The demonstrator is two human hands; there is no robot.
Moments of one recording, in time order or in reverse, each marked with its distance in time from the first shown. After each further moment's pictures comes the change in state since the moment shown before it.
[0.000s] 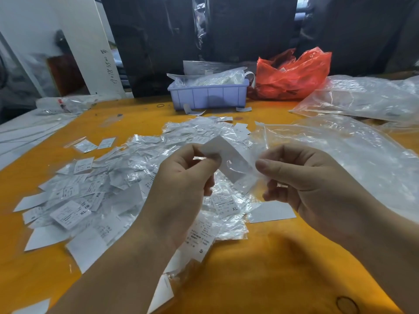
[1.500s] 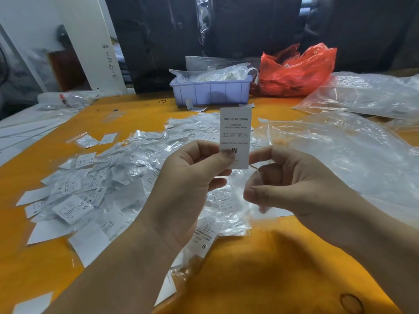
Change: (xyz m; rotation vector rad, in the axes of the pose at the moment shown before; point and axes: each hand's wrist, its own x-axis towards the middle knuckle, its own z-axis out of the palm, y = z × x) left_hand -0.004 0.008 0.004 -0.162 -0.097 -0.048; right_hand -0.007 -0.003 0.012 -0.164 -0.158 -0.006
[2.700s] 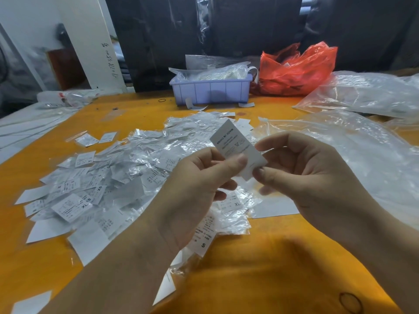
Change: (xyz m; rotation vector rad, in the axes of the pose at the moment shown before) left_hand 0.003 -0.006 -0.001 0.111 -0.065 -0.120; right_hand 0.001 0.008 -0.005 -0.059 0.179 -0.217
